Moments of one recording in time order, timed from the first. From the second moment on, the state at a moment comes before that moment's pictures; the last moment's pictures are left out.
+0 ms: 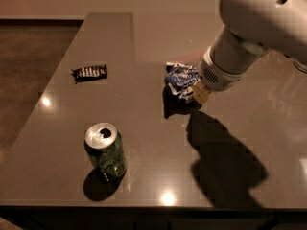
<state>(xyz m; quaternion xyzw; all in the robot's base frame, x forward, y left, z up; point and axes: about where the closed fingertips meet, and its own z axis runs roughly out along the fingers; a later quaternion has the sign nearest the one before) 0.514 -0.133 0.877 -0.35 0.92 0.01 0.17</state>
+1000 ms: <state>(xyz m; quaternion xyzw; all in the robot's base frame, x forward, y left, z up) 0.417 -0.121 0.888 -0.53 0.83 0.09 0.13</state>
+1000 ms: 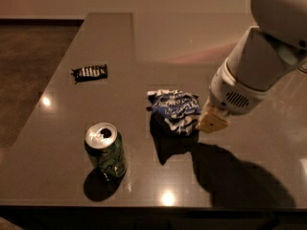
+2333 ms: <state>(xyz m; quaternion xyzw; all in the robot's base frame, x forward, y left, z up) 0.364 -0.057 0.875 -0.66 0.72 0.16 0.14</state>
